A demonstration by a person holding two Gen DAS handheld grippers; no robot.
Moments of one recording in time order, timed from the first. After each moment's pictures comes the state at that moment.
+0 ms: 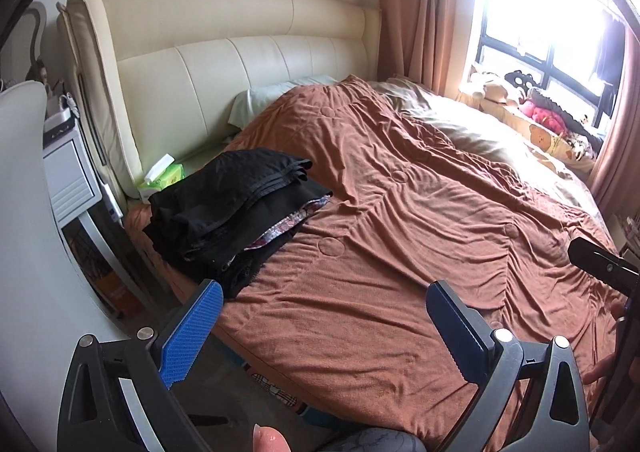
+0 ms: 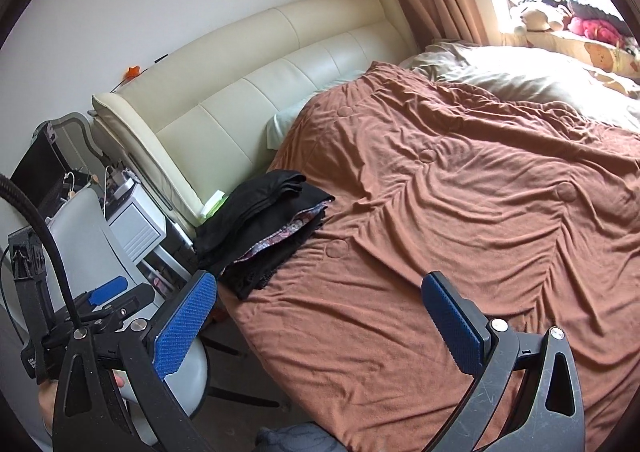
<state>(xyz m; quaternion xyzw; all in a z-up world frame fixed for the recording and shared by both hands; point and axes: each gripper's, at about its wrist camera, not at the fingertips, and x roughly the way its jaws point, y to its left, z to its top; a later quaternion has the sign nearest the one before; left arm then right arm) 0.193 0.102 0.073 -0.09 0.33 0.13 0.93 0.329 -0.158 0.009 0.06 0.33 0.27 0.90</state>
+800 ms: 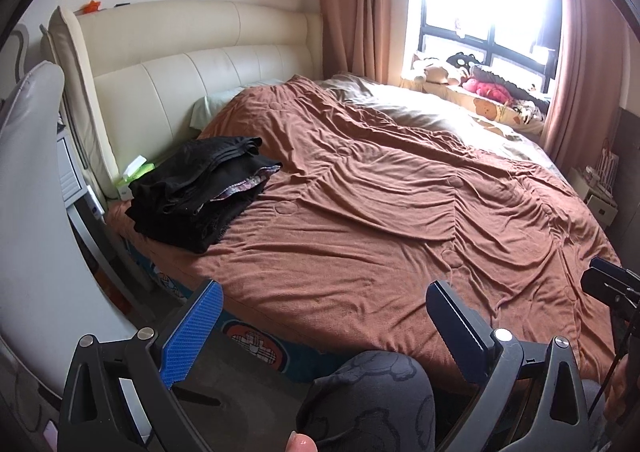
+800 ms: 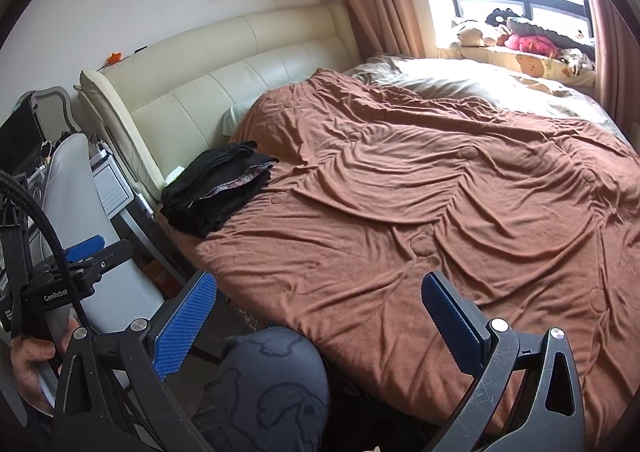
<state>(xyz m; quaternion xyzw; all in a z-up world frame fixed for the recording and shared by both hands) 0.072 0.027 0.040 -0.03 0.31 0.05 0.95 0.131 -0.201 -0.005 0.02 0.31 0.16 0.94</state>
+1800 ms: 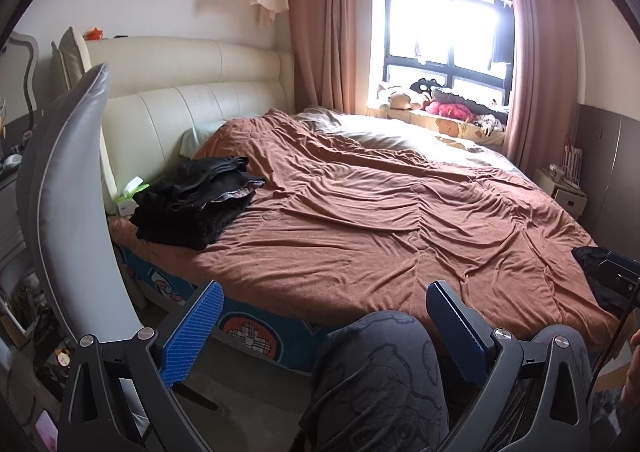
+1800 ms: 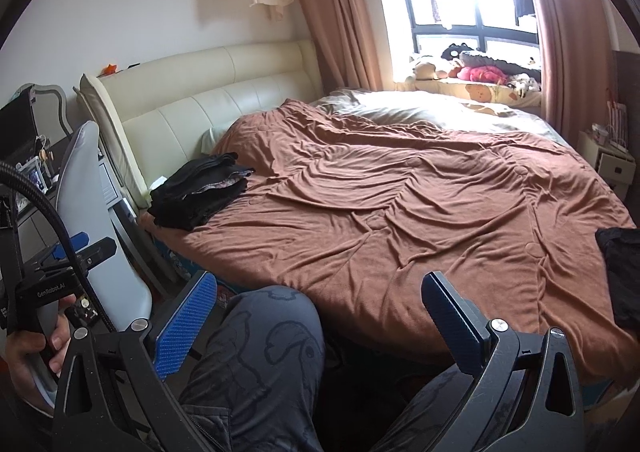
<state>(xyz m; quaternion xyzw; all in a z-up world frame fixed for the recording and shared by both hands) -0.050 0.029 0.023 -0.02 0.24 0.00 0.97 -0.040 -0.195 -0.027 0.01 0.24 0.09 0.97</state>
